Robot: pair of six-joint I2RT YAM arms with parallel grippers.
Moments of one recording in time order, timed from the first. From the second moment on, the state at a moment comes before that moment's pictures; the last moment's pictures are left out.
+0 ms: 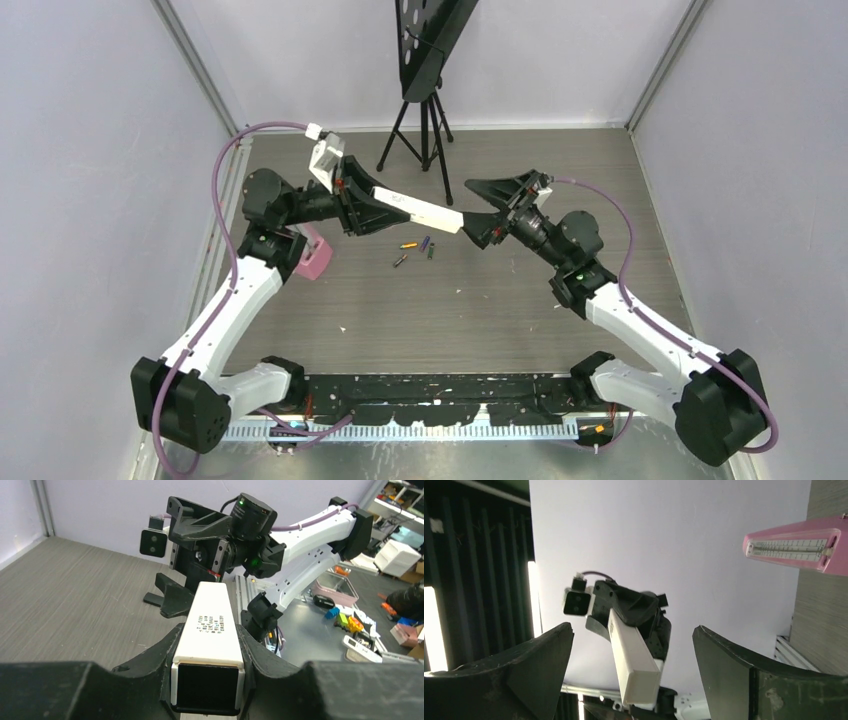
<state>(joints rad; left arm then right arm) -0.33 1.10 0.96 0.50 1.11 -0.58 0.54 1.03 0.62 0.61 -0.31 1.81</state>
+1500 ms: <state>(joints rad) -0.33 1.22 1.08 0.58 1.25 -0.50 0.51 1.25 0.70 0.97 -0.71 1.79</state>
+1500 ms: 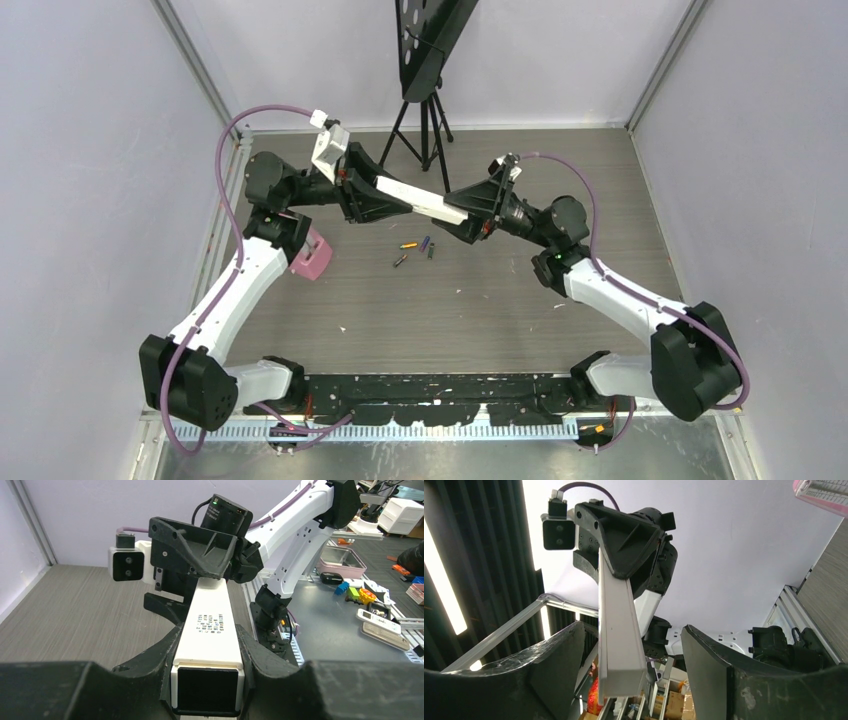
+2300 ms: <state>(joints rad) -0.32 1.22 1.08 0.56 1.20 -0.55 0.49 1.30 0.71 1.06 -0.67 1.85</state>
